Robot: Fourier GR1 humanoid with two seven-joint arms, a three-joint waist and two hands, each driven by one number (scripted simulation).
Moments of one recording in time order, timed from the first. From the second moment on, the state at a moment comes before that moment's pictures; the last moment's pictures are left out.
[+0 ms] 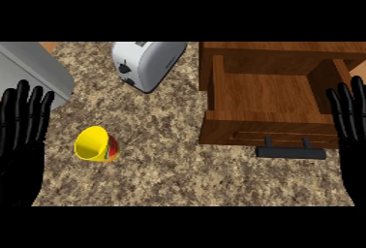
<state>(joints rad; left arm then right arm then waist) 0.03 0.10 -0.01 -2.10 0.00 0.03 -0.04 0.01 -0.11 -0.02 -2.10 -0.02 0.01 0.00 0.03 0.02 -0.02</state>
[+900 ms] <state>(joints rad) -0.06 0.43 0.16 -1.62 0.69 -0.65 0.01 -0.07 -0.16 -0.01 -1.99 -0.09 0.12 0.07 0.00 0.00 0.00</state>
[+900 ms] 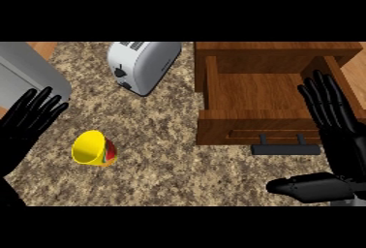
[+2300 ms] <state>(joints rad) -0.39 0.41 0.13 -0.51 -0.04 -0.58 -0.69 -0.24 -0.18 -0.08 -1.88 -0.10 0.16 0.09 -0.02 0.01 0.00</state>
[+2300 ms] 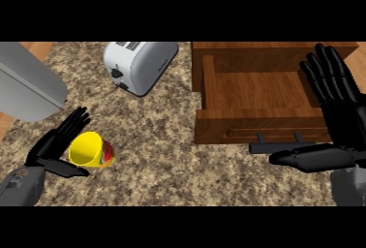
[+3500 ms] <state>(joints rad) -0.47 0.35 0.06 -0.27 -0.12 -0.46 -0.93 -0.30 -0.19 -0.09 -1.88 -0.13 0.16 0.15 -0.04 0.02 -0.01</state>
